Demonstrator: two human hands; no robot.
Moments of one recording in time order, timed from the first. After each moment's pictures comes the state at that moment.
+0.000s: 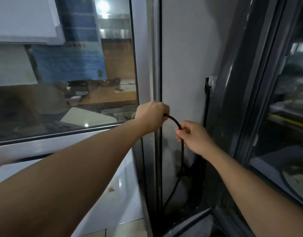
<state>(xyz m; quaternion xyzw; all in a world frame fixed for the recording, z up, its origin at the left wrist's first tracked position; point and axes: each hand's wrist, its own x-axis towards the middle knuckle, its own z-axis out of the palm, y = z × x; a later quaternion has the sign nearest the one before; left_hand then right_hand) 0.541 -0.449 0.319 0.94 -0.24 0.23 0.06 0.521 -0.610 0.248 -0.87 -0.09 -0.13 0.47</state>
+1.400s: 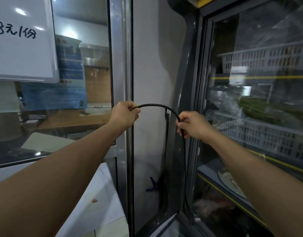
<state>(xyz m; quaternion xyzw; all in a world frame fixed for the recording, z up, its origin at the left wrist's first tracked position) 0.463 -0.437 0.404 0.82 -0.17 0.20 0.51 0.394 -0.656 0.391 -0.90 -0.02 -0.21 0.39</state>
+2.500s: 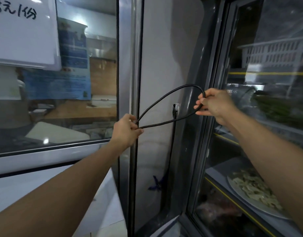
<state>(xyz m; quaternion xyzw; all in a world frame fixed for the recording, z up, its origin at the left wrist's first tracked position) 0.486 -0.435 0.334 0.83 -0.11 0.16 0.53 0.427 -0.676 0.431 -0.78 0.06 -0.28 0.56</state>
